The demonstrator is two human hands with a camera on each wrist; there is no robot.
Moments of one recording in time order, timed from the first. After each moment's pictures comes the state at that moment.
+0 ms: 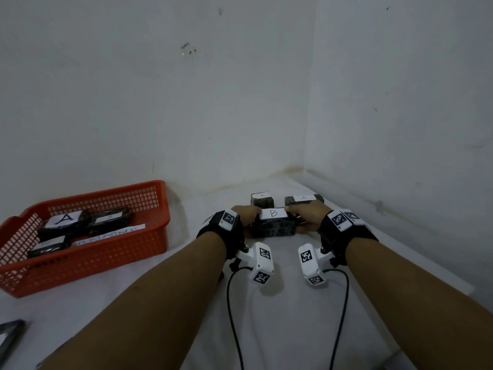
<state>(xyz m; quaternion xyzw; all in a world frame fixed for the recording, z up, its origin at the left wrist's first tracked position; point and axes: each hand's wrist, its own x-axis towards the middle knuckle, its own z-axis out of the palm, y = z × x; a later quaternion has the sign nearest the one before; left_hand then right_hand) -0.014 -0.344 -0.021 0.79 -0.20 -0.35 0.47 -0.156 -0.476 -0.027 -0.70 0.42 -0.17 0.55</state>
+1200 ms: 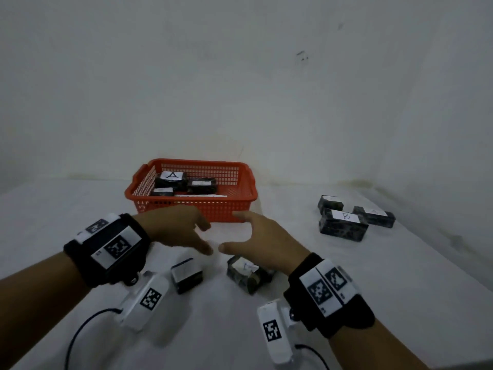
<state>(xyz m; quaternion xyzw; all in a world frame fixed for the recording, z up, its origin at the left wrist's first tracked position) -0.017 0.012 0.050 0.92 -0.37 -0.15 0.05 -0.151 -0.149 0.040 -0.93 0.08 -0.05 0.35</state>
